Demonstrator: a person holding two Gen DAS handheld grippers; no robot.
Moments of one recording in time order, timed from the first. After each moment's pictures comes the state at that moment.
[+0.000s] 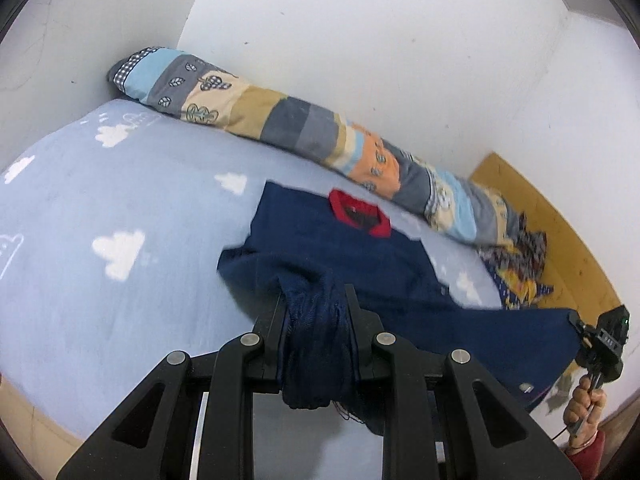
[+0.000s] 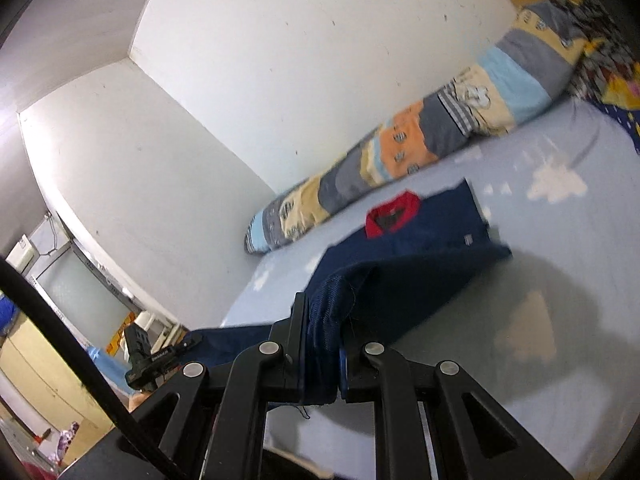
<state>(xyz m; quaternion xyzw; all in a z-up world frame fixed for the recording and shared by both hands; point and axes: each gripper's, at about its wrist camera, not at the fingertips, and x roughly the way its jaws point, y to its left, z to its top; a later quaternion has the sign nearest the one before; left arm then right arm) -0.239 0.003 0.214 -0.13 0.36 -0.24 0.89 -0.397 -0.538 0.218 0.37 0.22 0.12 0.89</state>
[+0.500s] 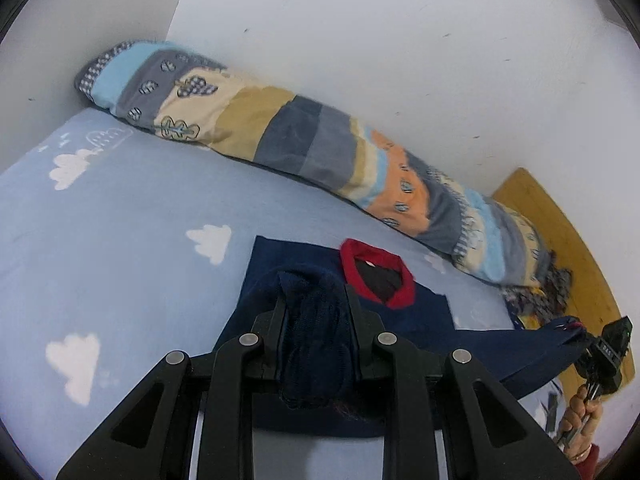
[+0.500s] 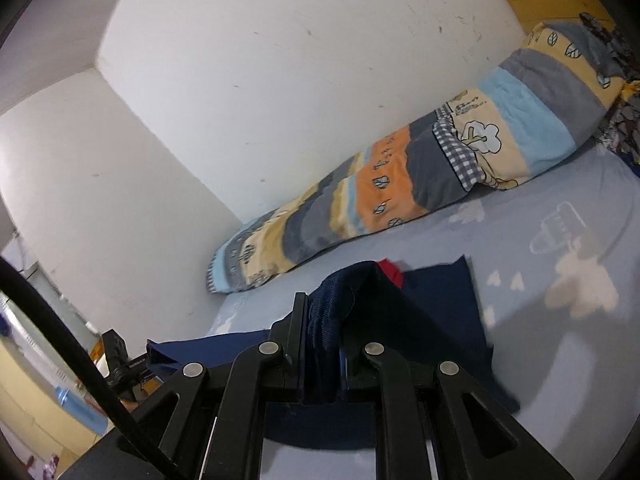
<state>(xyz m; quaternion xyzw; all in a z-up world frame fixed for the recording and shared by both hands) -0.021 -0.086 0.228 -0.13 0.40 -0.22 0.88 -0.200 -0.613 0.233 0.36 0.23 0.06 0.90</state>
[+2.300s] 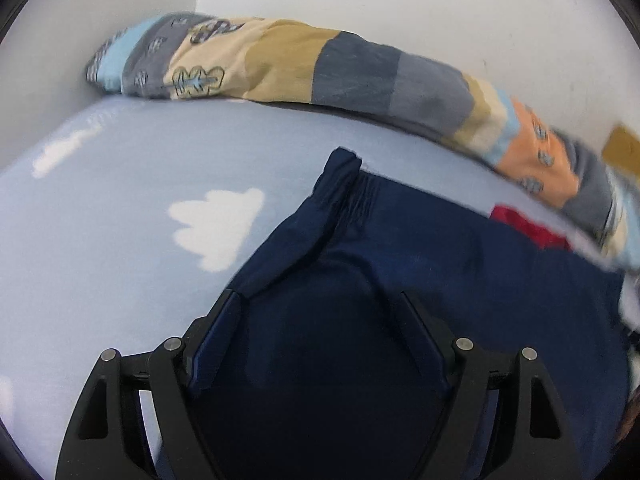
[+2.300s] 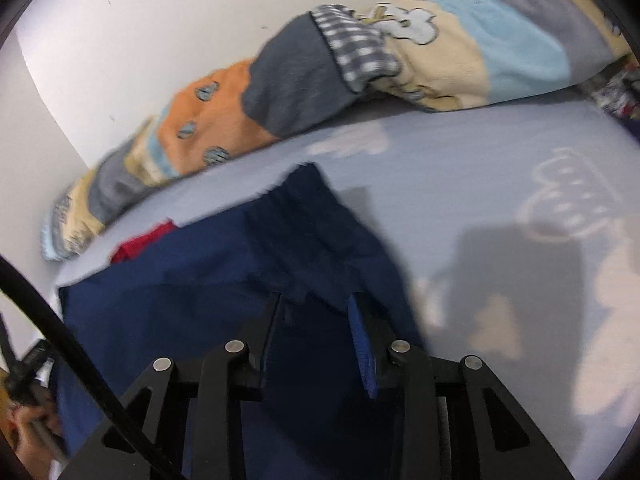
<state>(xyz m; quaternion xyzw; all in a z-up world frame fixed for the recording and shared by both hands) 0.100 -0.177 0.031 0.00 0.39 -0.08 0.92 -0.033 -0.660 0.008 0.25 0.38 -0.12 0.88</state>
